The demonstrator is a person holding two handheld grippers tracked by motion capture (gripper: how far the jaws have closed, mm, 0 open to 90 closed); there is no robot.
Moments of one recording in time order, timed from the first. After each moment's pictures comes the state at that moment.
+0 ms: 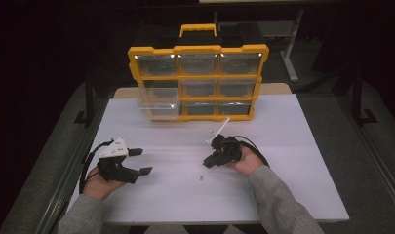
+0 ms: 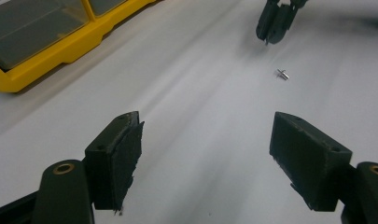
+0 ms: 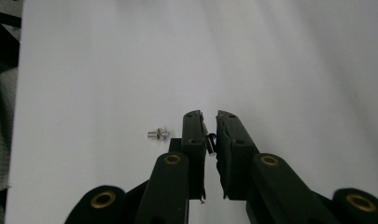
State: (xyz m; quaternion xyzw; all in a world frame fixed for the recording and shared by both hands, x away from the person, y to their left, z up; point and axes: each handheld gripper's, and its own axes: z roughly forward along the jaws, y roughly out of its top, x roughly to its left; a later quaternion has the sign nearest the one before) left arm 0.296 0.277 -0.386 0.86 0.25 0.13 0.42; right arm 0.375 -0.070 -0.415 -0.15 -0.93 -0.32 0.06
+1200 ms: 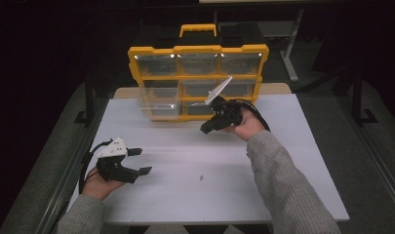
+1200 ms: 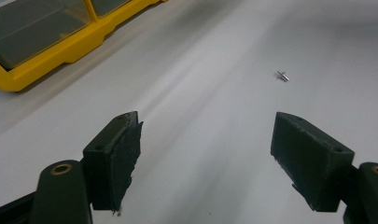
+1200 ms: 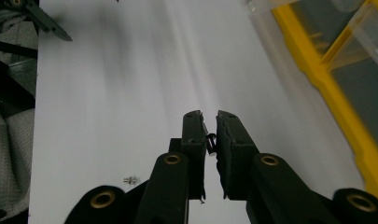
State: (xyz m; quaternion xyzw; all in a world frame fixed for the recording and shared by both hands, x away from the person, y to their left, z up) left arm 0.296 0.279 -0.385 0.86 0.25 0.13 0.43; right arm 0.428 -0.070 -0.321 -0.15 -0.93 -0.35 0.02
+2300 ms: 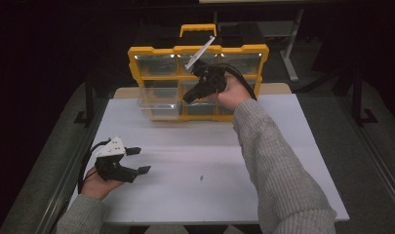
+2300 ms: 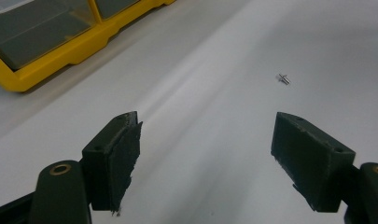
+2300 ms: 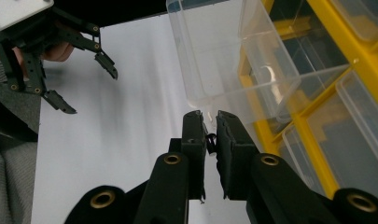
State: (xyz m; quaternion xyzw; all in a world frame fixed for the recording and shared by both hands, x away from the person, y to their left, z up) left arm 0.297 0.283 -0.384 0.85 0.25 0.13 0.43; right arm 0.461 -0.026 -0.237 -0.13 -0.92 -0.36 -0.01
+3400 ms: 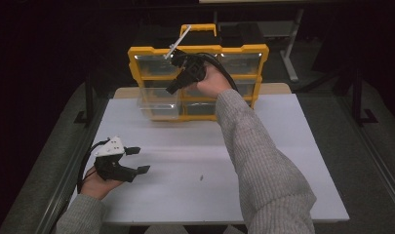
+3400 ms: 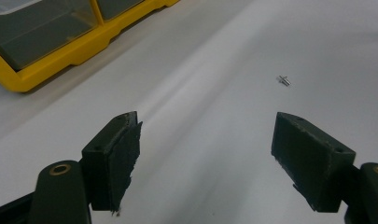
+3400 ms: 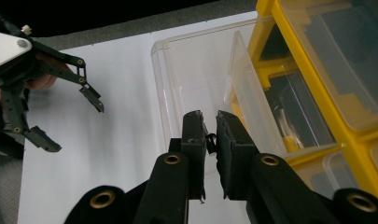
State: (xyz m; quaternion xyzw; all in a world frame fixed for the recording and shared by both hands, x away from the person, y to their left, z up) left arm 0.297 0.284 -0.384 0.85 0.26 0.13 0.44; right arm 0.483 0.023 -0.222 -0.12 -0.93 -0.35 -0.02
